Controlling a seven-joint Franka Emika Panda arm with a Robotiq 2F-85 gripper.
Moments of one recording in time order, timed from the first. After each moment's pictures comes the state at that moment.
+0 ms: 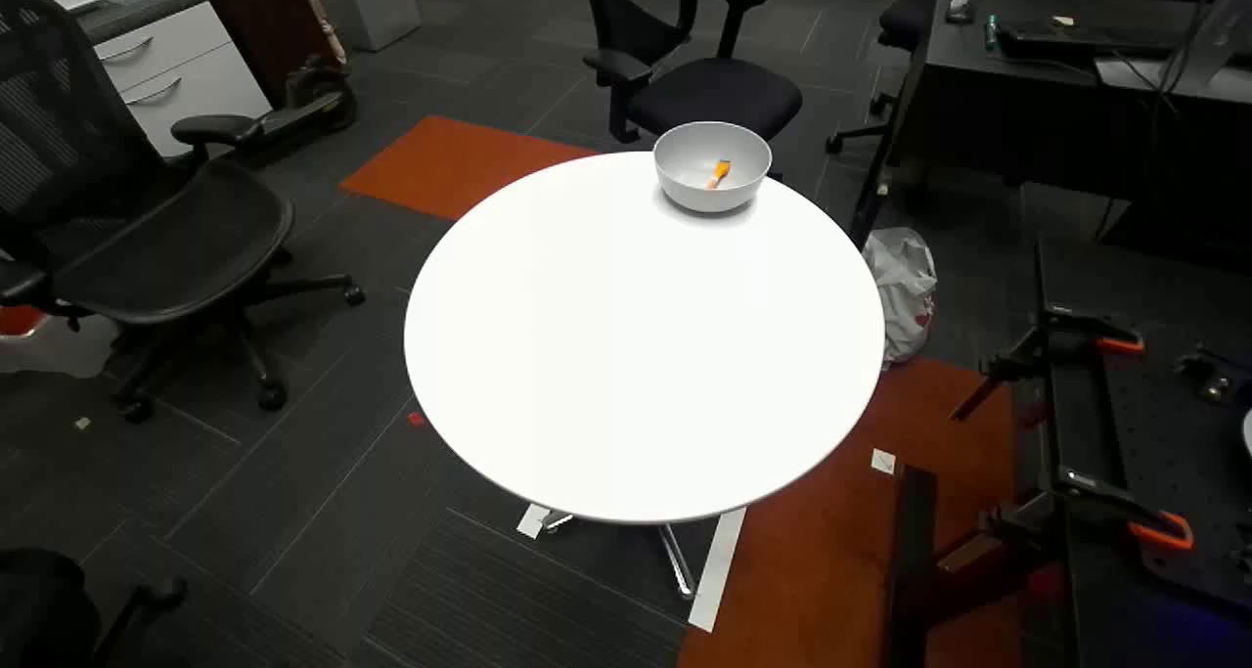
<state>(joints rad) 0.02 -0.57 0.20 -2.19 -0.05 1.34 0.13</state>
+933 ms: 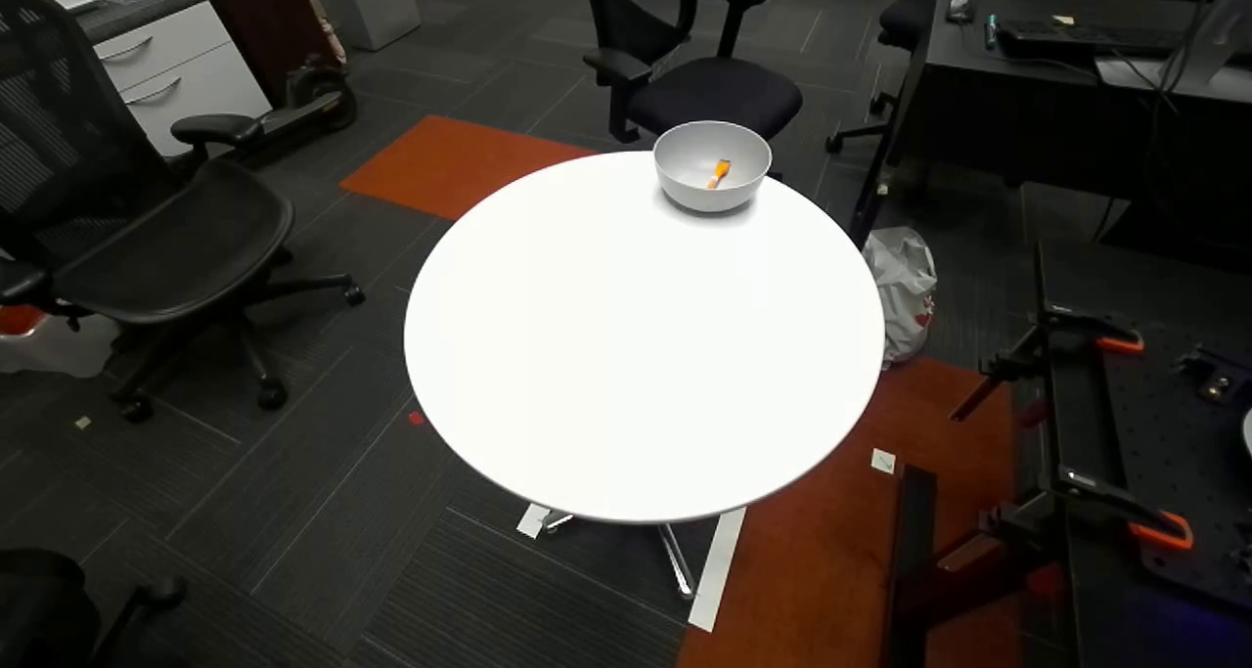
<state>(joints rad) -0.01 -0.53 0.05 -2.19 -0.05 1.51 0.13</state>
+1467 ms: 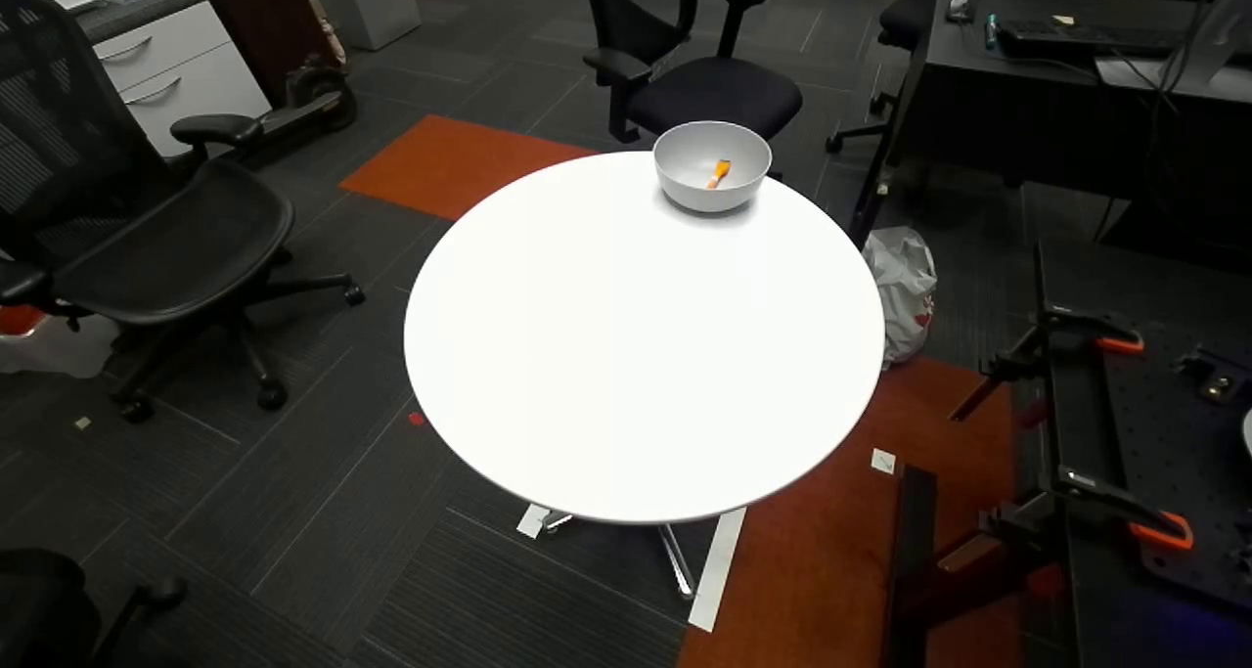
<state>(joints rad) -0.08 -0.38 -0.03 -2.19 -0.04 1.80 0.28</state>
